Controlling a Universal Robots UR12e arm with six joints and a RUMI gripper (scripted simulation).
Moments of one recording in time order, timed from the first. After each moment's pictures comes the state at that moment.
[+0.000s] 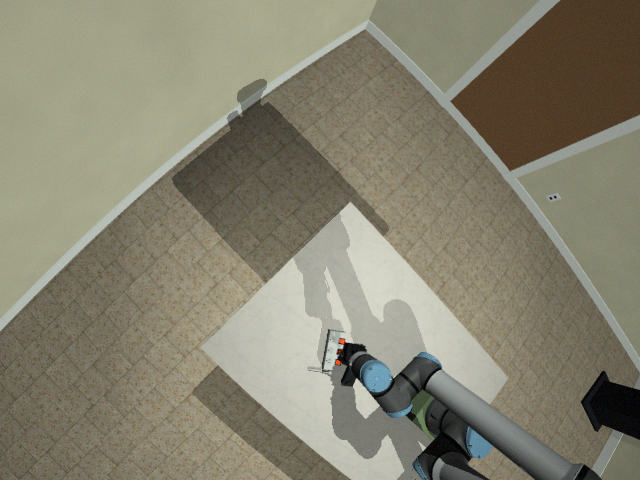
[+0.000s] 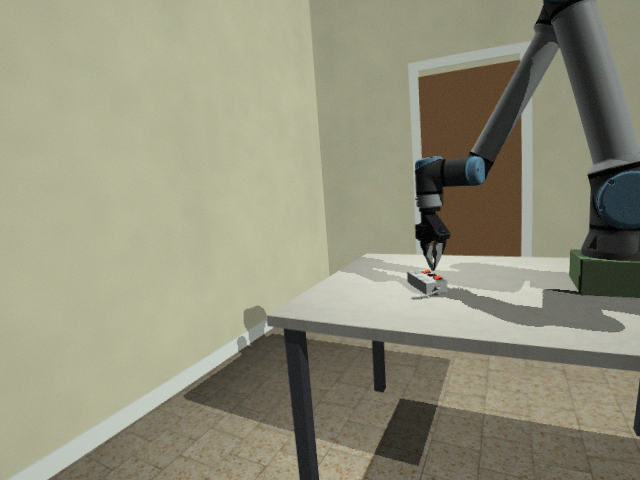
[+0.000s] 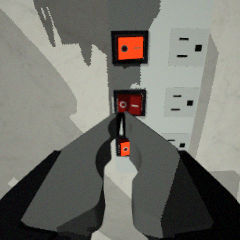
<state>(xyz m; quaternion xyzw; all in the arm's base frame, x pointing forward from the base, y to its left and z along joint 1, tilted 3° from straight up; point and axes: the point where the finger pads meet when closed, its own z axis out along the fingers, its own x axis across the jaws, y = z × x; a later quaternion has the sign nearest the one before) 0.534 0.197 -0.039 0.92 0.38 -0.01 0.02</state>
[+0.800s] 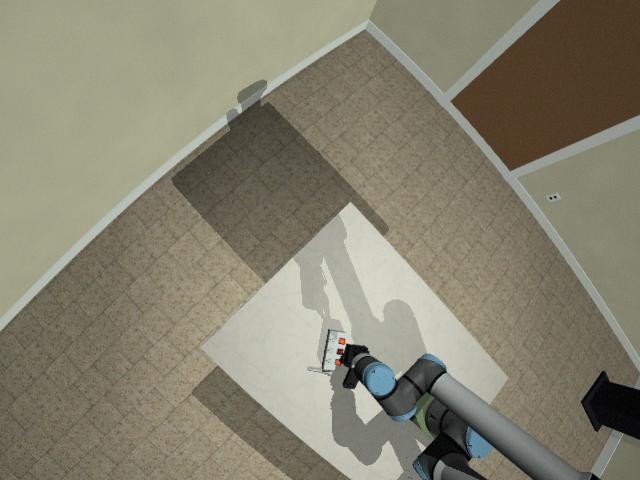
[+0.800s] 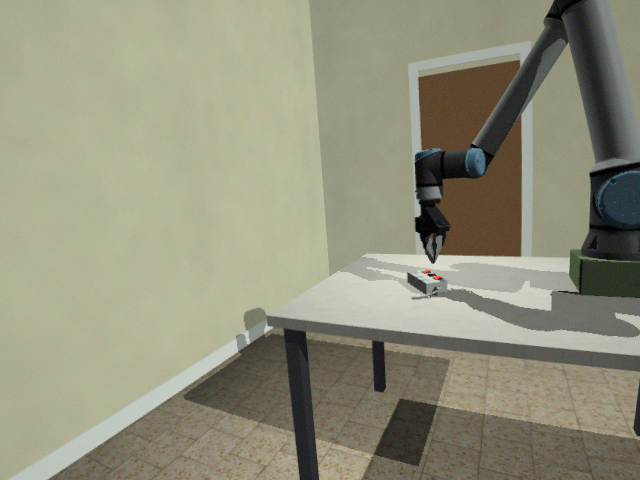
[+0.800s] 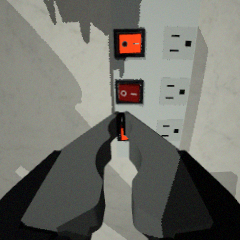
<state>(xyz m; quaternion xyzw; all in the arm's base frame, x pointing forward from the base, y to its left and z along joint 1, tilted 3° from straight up) 0.534 0.198 -0.013 0.92 0.38 -0.01 0.02</state>
